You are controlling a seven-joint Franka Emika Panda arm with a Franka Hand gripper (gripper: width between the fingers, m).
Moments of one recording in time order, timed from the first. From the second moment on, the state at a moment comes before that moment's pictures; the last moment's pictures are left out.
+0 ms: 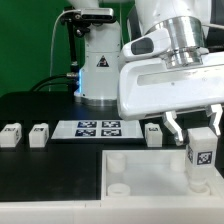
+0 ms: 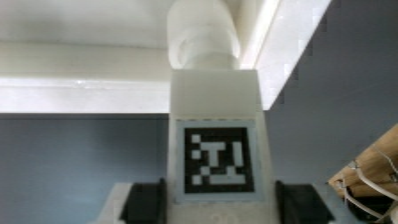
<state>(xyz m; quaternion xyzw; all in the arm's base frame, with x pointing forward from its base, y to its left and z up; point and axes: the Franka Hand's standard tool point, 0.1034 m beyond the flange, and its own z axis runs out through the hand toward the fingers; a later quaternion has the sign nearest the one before) 0.613 0.112 0.097 -0.95 -0.05 -0.30 0.06</state>
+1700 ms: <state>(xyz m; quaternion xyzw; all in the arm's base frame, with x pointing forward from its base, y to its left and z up) 0.608 0.113 0.084 -0.96 -0.03 -0.29 0.05</state>
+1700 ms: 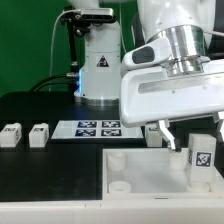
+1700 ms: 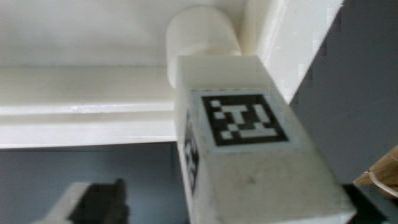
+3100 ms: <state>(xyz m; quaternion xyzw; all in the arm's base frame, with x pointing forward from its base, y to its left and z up) 0.607 0.111 0.096 -0.99 -0.03 -0.14 0.08</state>
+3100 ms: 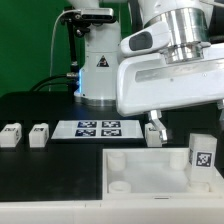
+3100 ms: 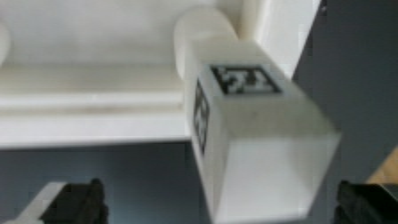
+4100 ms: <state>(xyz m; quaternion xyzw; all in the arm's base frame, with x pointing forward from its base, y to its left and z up) 0.624 0.107 0.085 -0.99 -0.03 0.03 0.11</state>
